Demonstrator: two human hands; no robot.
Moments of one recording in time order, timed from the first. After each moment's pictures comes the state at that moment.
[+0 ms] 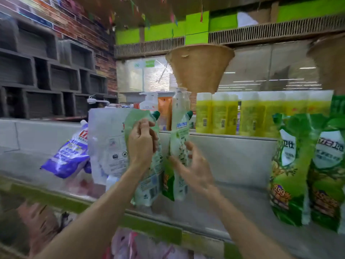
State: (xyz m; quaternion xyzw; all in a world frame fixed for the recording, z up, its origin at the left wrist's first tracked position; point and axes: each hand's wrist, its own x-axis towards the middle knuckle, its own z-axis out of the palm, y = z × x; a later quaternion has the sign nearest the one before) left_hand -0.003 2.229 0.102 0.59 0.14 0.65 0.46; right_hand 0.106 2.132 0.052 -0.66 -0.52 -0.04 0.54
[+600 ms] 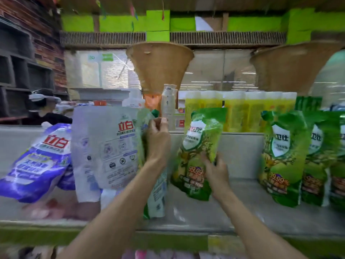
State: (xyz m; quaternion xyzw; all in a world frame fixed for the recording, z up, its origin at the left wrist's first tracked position) left_hand 0.026 2.271 0.112 0.61 0.12 0.55 0.55; right_hand 0.136 2.168 0.017 -0.61 -0.25 -0.05 0.75
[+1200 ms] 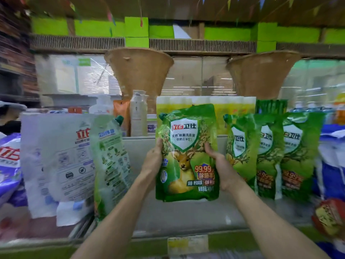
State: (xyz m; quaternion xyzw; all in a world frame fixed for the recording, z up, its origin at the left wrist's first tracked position) left_hand 0.091 2.236 0.064 0.67 0.15 0.31 0.66; right_hand 0.183 2.056 0.057 -0.54 -0.30 0.25 0.75
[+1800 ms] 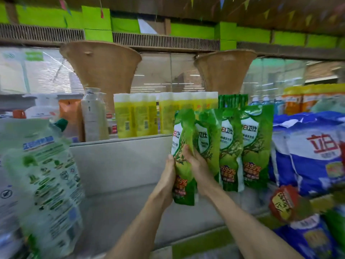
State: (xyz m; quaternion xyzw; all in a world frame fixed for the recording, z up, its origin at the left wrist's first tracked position) left_hand 0.179 2.127 0.018 0.59 0.02 0.11 0.80; right_hand 0.199 2.029 0.039 -0.59 -0.31 0.02 0.74
